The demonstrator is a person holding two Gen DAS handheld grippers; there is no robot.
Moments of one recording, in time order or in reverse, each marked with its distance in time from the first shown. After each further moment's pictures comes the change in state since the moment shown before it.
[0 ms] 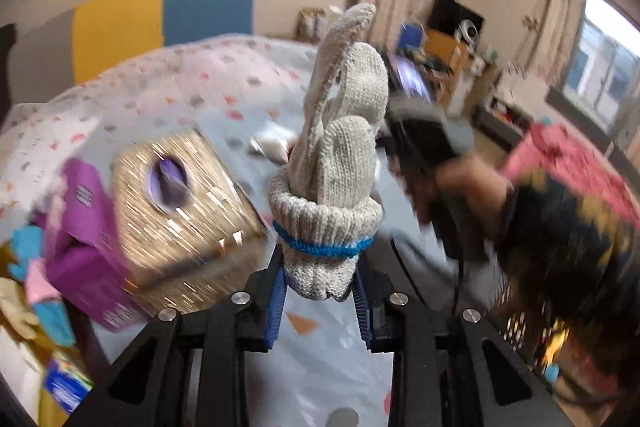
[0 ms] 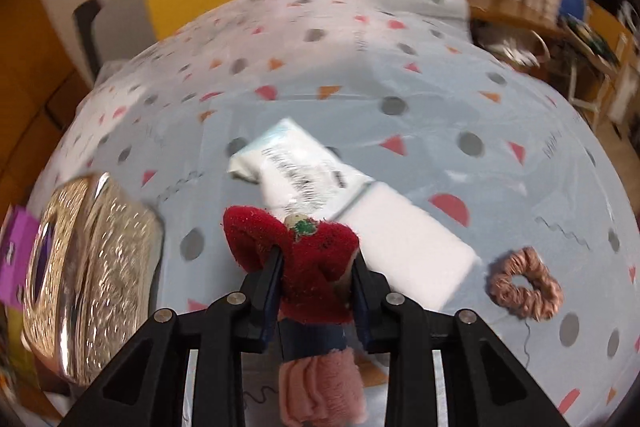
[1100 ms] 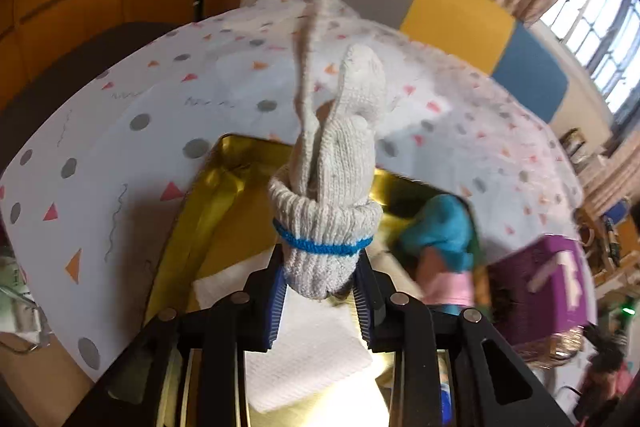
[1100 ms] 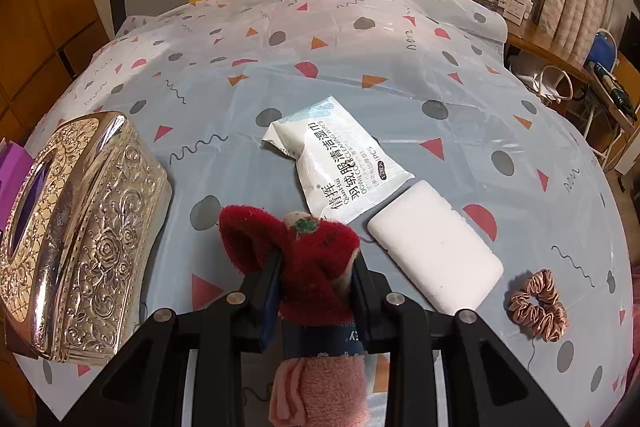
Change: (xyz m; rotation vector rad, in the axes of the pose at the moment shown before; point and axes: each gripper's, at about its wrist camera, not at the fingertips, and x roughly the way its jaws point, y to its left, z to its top) left arm -0.109 0.340 -0.093 -0.771 0.012 0.584; right arm 0.016 0.027 -0.008 -0.148 0.042 -0.029
